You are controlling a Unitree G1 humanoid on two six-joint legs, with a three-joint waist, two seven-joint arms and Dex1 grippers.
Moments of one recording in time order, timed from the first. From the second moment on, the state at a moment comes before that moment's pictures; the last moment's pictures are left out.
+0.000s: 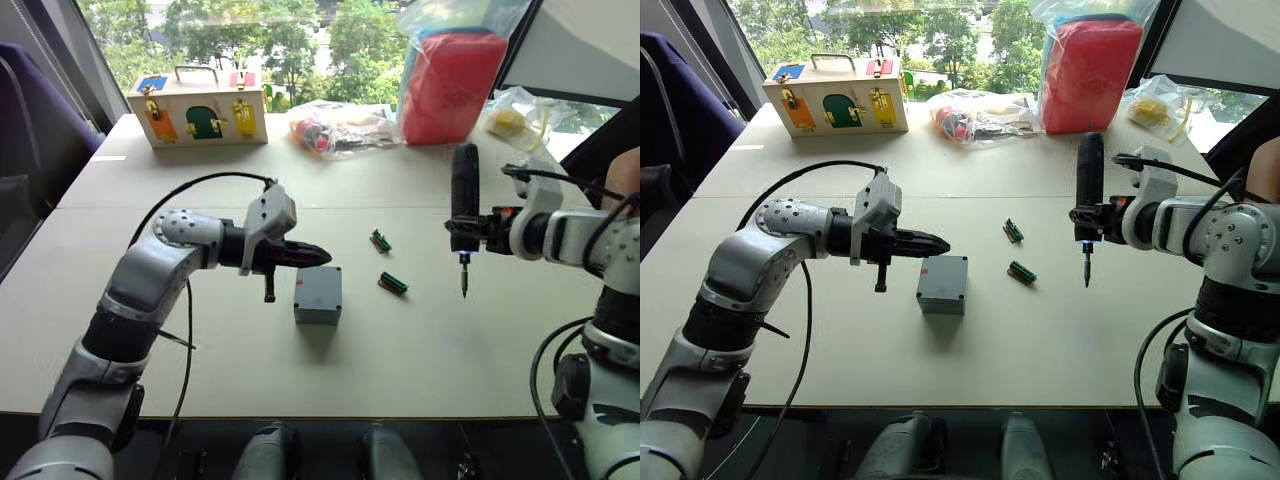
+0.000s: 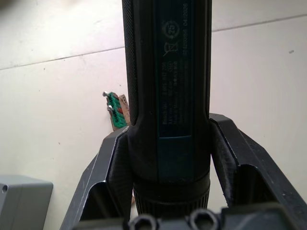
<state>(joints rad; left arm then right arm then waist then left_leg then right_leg) -0.69 0.63 -0.20 -0.24 -0.42 0.66 -1.16 -0.68 -0.78 -0.38 -0.02 0.79 1.61 0.20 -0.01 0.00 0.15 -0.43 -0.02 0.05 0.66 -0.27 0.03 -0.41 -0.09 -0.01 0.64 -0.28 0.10</state>
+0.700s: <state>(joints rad) -0.65 0.59 -0.28 -0.19 -0.36 0.60 -1.14 -0.55 -0.90 -0.24 0.15 1.17 1.61 -0.11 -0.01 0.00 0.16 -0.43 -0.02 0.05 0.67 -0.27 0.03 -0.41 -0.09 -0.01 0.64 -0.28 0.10</state>
